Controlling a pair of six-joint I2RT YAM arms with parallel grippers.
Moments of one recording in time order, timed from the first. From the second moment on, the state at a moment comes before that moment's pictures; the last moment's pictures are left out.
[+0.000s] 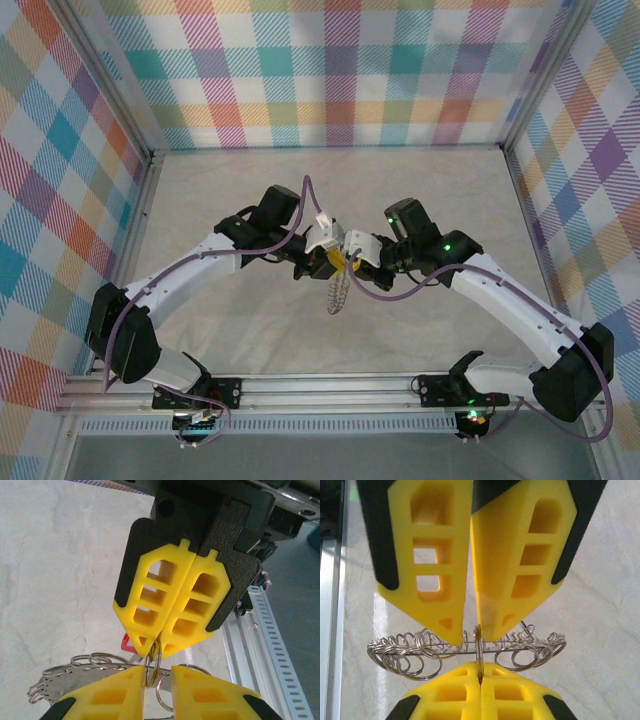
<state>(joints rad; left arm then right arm) -0.66 1.47 1.21 -0.58 0.83 0.49 0.67 1.20 1.08 -0.75 -0.45 -0.64</state>
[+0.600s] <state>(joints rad) -0.66 1.47 1.21 -0.58 0.84 0.49 0.67 1.21 1.08 -0.75 -0.47 -0.64</state>
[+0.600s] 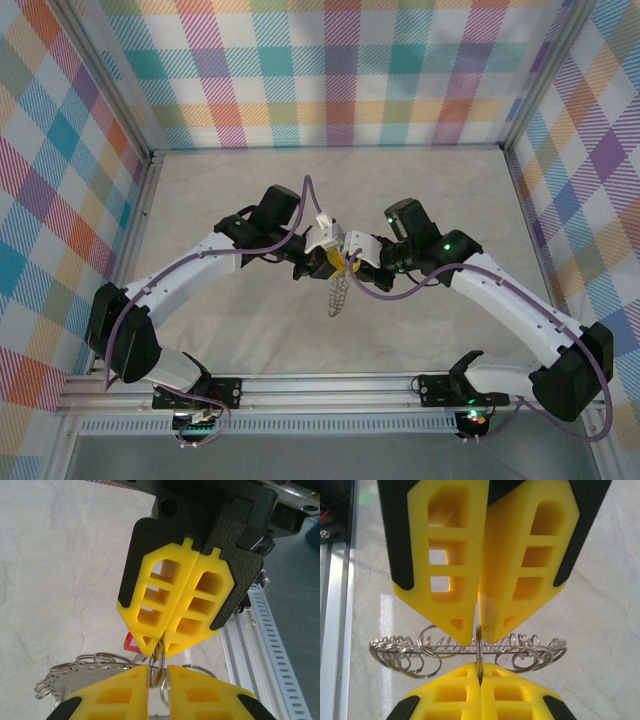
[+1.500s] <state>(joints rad) -0.66 1.47 1.21 -0.56 0.86 0.54 0.67 1.18 1.07 -0.71 -0.49 -0.60</state>
